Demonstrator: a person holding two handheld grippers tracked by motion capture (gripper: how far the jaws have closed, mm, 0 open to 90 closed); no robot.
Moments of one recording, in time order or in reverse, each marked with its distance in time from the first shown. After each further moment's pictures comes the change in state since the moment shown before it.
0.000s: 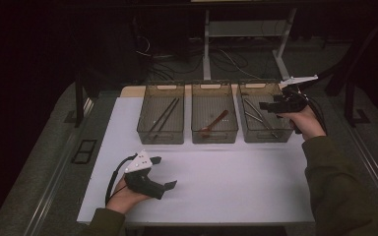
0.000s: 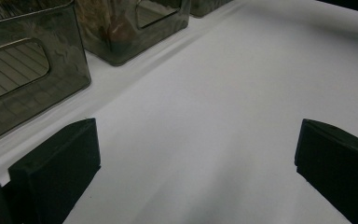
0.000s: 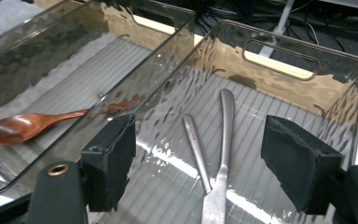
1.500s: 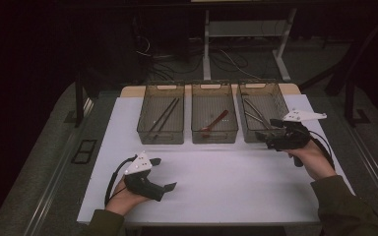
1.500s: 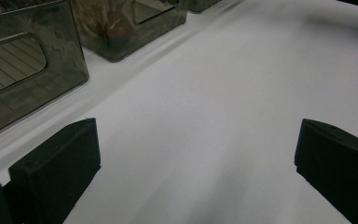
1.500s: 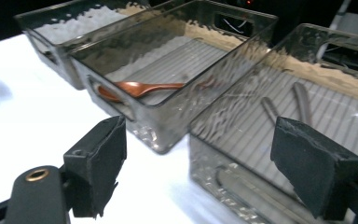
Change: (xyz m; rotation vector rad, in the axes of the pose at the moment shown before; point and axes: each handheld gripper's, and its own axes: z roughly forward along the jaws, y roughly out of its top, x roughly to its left) left arm -0.003 -0.002 -0.002 0.003 0.001 0.007; right arm 0.070 -0.072 -0.050 -0.135 0.125 -0.102
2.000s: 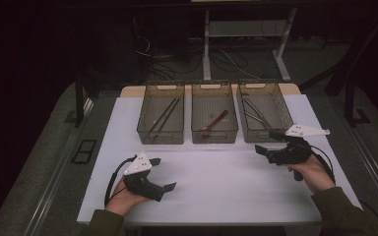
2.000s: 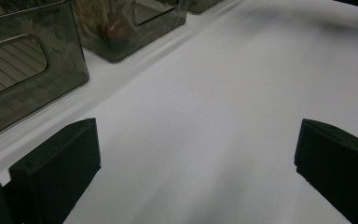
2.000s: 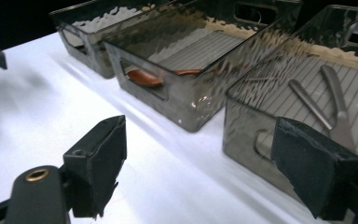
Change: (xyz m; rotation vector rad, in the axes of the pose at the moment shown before) left arm 0.000 0.000 -0.001 0.001 0.000 0.004; right arm 0.019 -0.030 -0.012 -0.023 0.050 0.028
